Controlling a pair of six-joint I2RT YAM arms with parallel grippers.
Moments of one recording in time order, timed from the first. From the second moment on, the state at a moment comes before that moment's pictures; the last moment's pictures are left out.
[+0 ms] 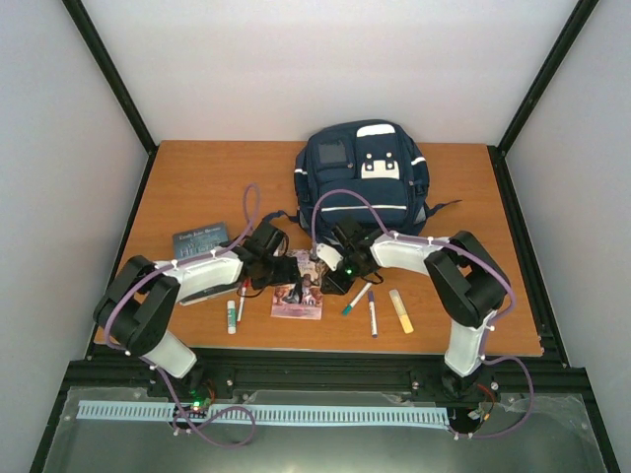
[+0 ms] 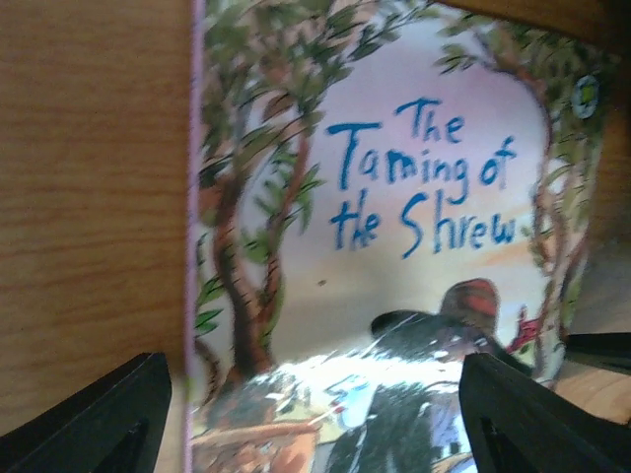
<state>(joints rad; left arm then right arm) -0.59 1.55 0.80 -0.39 0.12 -0.71 0.69 1.84 1.05 -0.47 -0.48 -0.26</state>
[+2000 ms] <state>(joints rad) -0.56 1.15 0.47 0.07 0.48 -0.97 0.70 1.90 1.14 -0.50 -0.42 -0.29</state>
